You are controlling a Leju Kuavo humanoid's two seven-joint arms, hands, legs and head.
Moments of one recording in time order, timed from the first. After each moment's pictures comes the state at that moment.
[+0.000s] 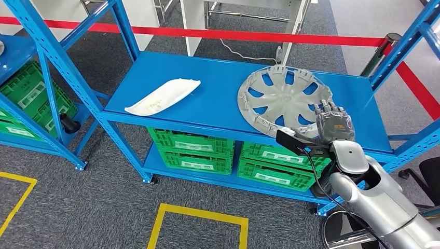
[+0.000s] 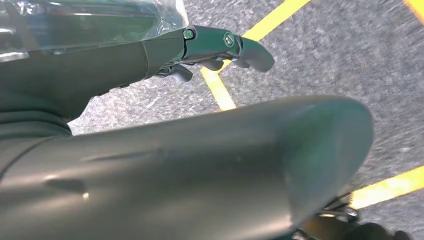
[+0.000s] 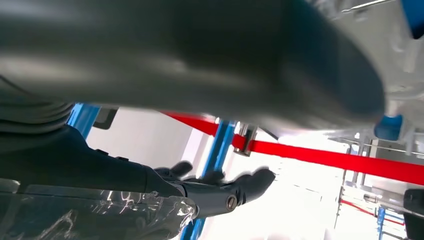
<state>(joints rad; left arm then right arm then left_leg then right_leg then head) -0.14 -0.07 -1.29 -0.27 0.53 0.31 0.12 -0.41 -0.62 0.59 -1.60 0.95 0.23 0.68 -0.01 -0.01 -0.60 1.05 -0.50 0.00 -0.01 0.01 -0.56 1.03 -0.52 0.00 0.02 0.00</state>
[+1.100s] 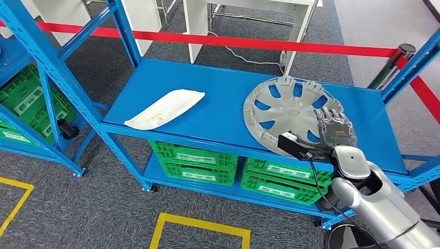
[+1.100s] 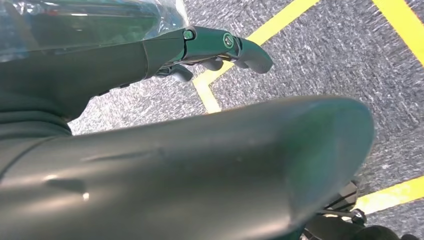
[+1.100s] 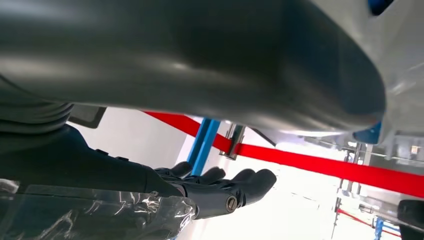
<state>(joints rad) -0.14 -0.07 -1.28 -0.27 0.53 0.31 0.11 -0.39 -0.62 0.58 -1.60 0.94 0.23 0.68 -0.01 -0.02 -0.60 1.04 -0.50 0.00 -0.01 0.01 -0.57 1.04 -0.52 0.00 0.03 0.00</state>
